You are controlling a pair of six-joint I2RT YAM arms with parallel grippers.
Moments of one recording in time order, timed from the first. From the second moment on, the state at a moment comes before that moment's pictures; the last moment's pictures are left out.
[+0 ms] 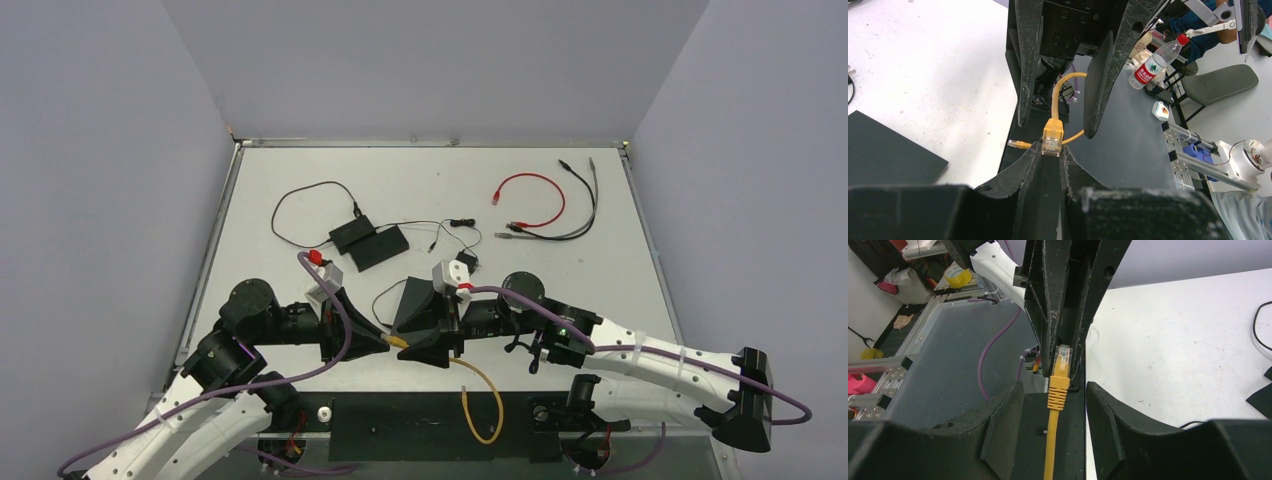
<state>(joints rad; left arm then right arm) -0.71 0.49 0.68 -0.28 0.80 -0.45 1.14 0.97 0.77 0.15 -0.52 0.19</state>
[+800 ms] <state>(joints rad) -0.71 0.47 0.66 -0.26 0.79 -0.45 1.14 1.00 0.77 0.16 -0.52 0.20</state>
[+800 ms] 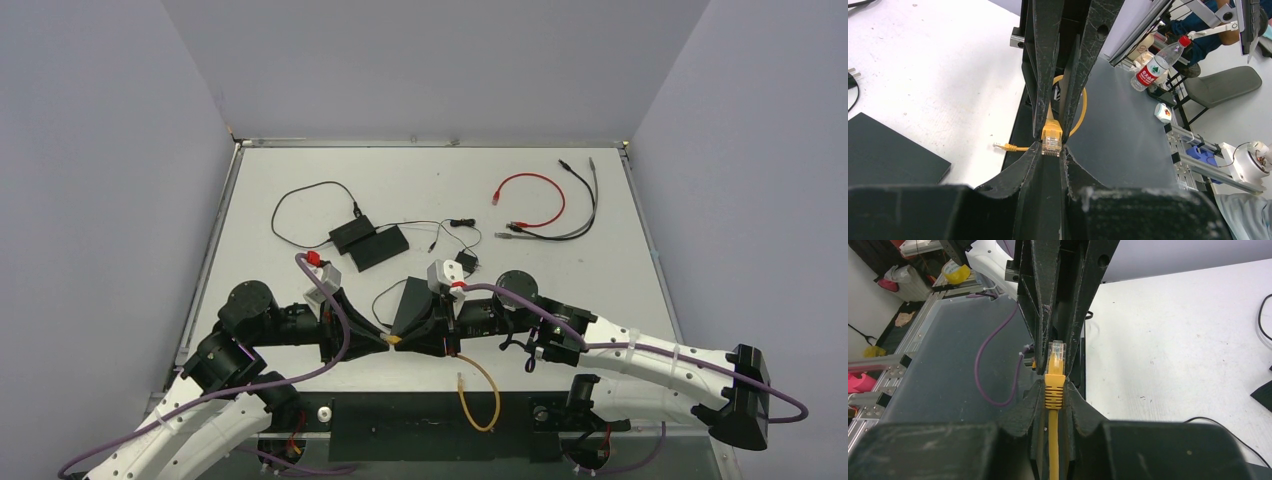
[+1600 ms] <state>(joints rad) -0.71 0.39 0.66 -0.29 0.50 -0.50 1.14 0.77 0.77 -0.12 -0.36 0.22</state>
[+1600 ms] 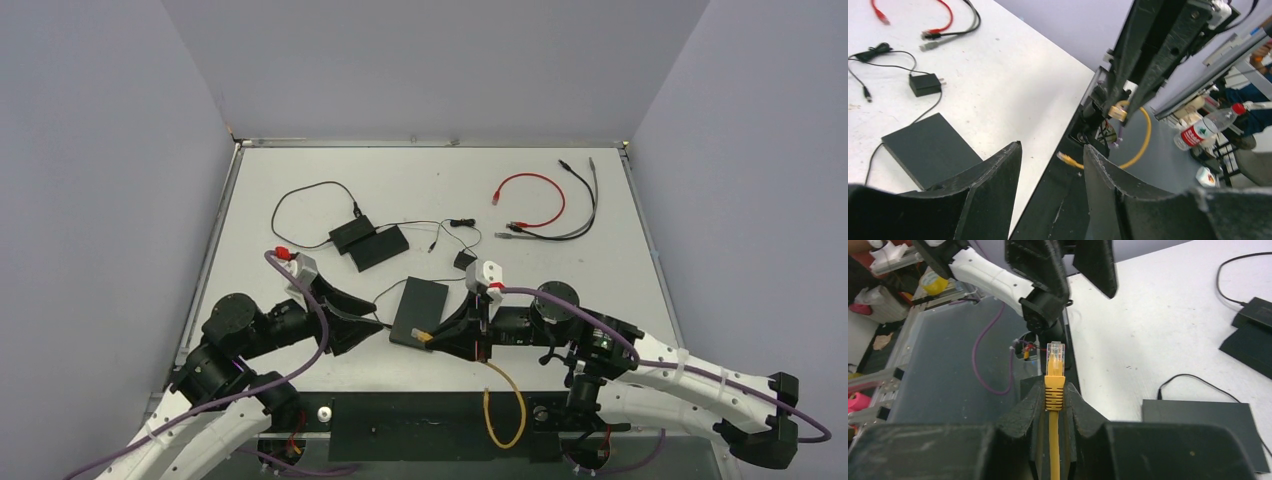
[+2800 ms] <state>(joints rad) -0.71 0.59 0.57 -0.21 0.09 -0.60 1.37 0.92 0.52 0.00 -0.07 0.42</state>
